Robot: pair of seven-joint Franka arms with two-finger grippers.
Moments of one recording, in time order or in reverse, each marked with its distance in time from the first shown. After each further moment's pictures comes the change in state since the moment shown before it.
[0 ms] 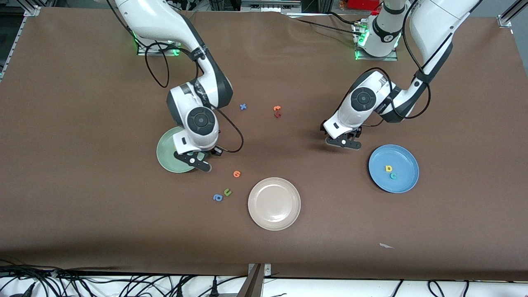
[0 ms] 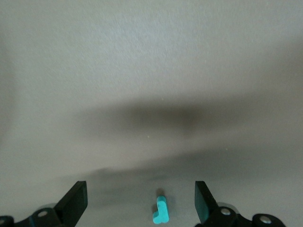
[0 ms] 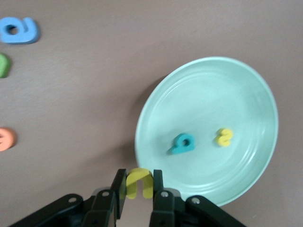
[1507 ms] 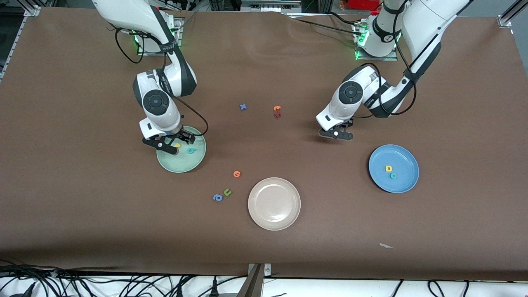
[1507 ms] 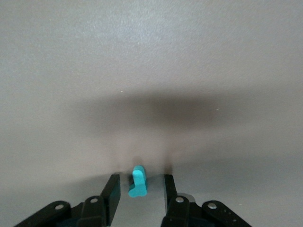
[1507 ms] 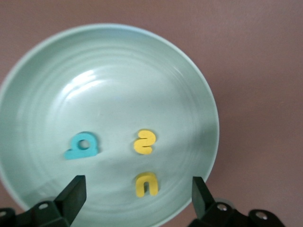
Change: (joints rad) left arm -0.035 0.013 -0.010 -0.056 0.043 0.000 -0.109; right arm -0.015 -0.241 -0.072 -0.505 0.001 0.337 -0.143
